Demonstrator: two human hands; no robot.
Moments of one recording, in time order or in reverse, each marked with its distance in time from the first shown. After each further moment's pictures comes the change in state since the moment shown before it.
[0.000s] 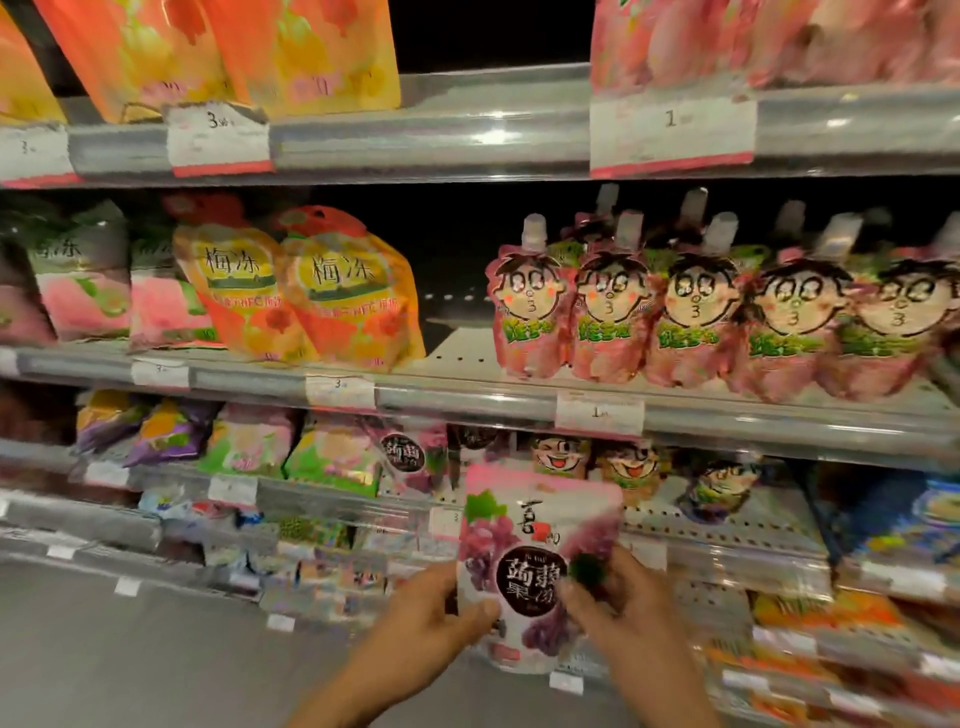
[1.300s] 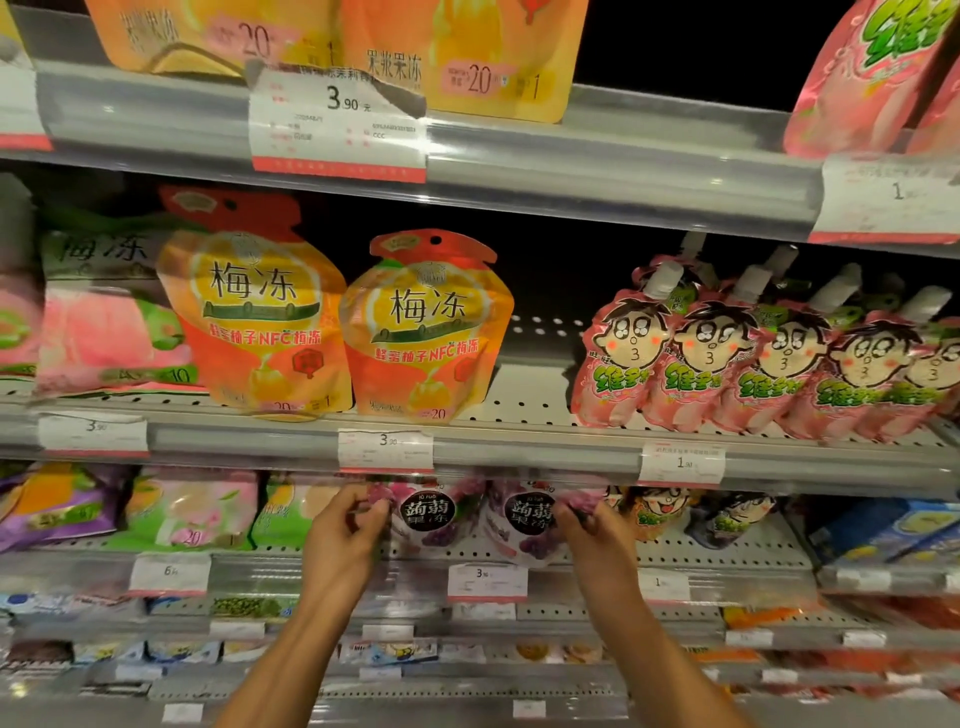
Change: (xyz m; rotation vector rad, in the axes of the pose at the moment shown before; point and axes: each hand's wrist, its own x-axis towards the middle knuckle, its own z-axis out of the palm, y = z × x) left_hand 0.135 -0.108 -0.144 -0.210 0.467 0.065; right_hand 0.130 0.009 0.102 -0.015 0.335 -0.050
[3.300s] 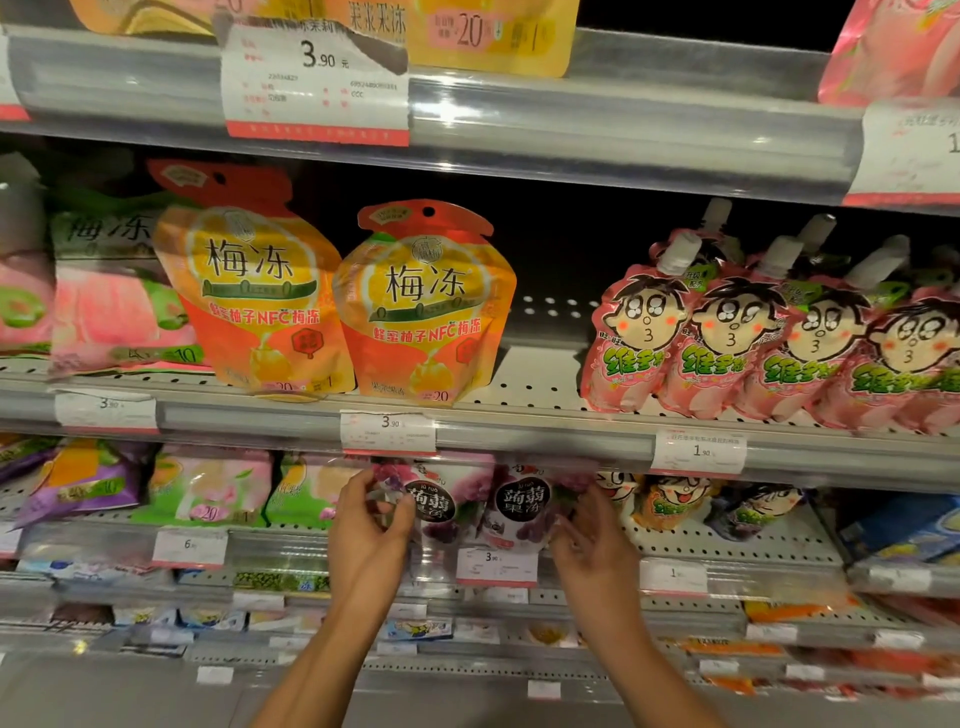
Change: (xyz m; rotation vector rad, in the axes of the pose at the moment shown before) left_hand -0.023 0.006 0.026 0.004 0.134 -0.053; right_hand -0.026 0.016 0.005 -0.277 0.010 -0.163
